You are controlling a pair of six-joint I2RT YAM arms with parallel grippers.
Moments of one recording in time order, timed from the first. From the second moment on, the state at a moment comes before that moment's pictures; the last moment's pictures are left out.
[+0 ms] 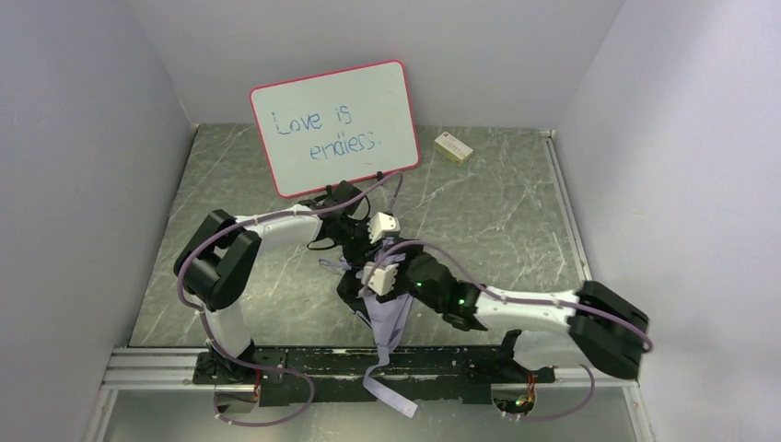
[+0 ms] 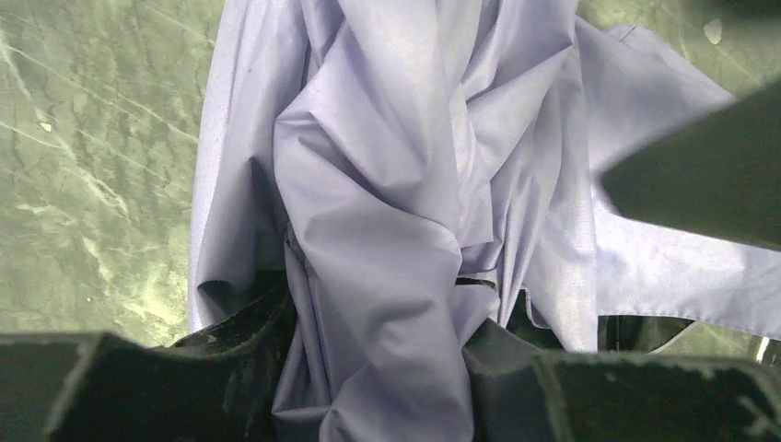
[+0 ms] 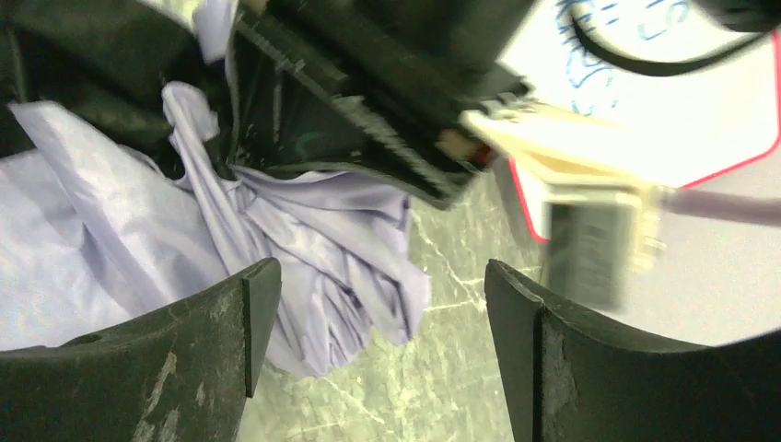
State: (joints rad) left arm -0.66 1.81 1.08 -0.37 0.54 0.56; right arm 1.07 1.30 0.44 0.44 0.29 -0.91
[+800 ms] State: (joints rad) left arm -0.73 1.71 0.94 -0.14 0.28 0.68; right arm 0.33 0.97 0.54 0.25 -0.05 0.09
